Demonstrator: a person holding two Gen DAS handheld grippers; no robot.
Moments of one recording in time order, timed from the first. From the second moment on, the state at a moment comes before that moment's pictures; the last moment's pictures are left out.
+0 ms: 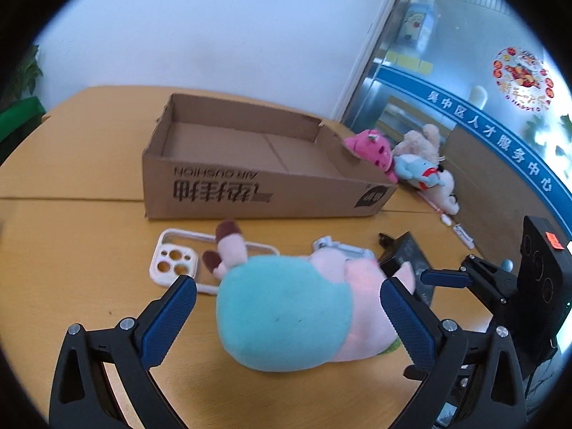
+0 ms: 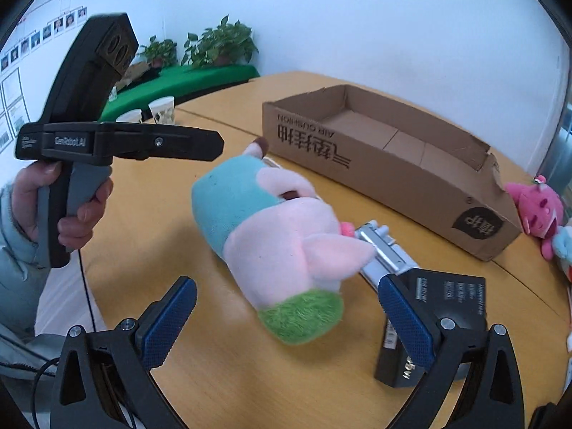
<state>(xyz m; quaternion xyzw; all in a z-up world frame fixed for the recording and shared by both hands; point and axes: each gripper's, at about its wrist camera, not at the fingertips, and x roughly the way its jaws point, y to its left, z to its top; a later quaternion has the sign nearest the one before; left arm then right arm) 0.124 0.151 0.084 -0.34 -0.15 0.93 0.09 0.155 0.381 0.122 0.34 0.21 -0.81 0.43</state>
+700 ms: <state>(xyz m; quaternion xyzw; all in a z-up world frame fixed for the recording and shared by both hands) 0.103 0.120 0.044 -0.39 -0.22 0.88 0.14 0.118 0.346 0.063 0.43 0.17 -0.75 0.48</state>
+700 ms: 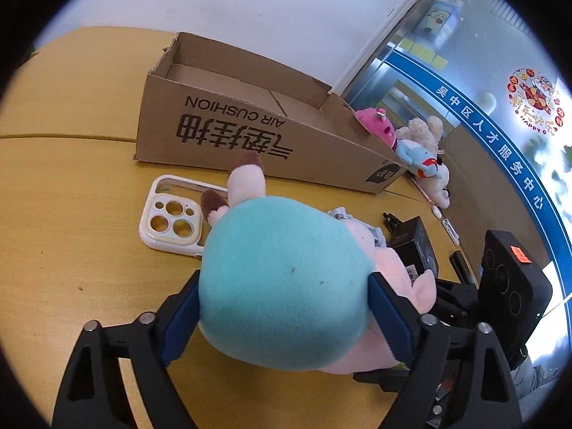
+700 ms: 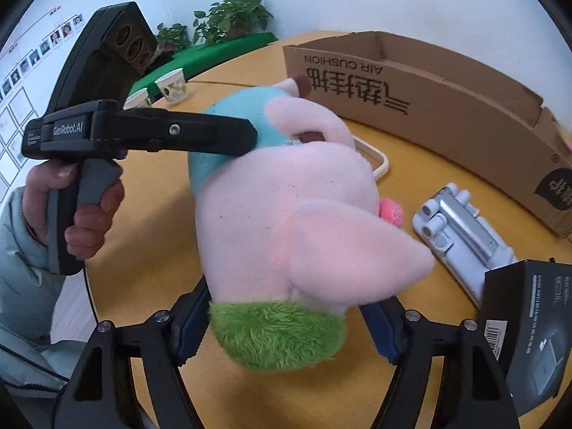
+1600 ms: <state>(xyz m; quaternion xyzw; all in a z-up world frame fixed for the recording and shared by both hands) -0.014 0.100 0.266 -0.18 -0.09 0.97 0.12 -0.051 0.299 0.278 0.24 0.26 -0.81 0.48</state>
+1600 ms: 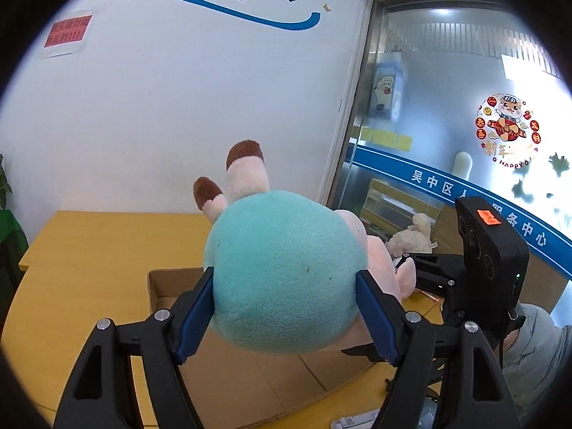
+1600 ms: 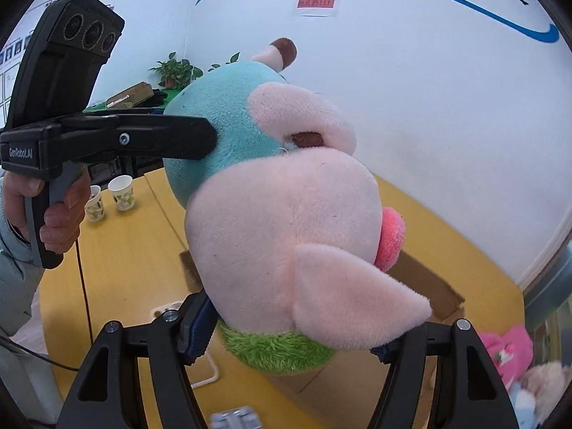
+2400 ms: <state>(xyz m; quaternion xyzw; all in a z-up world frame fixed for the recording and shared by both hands) -0.220 0.030 0.104 -0.39 -0.13 0.91 0.03 -0.279 0.166 0.101 0.38 0.31 -0.72 0.49</state>
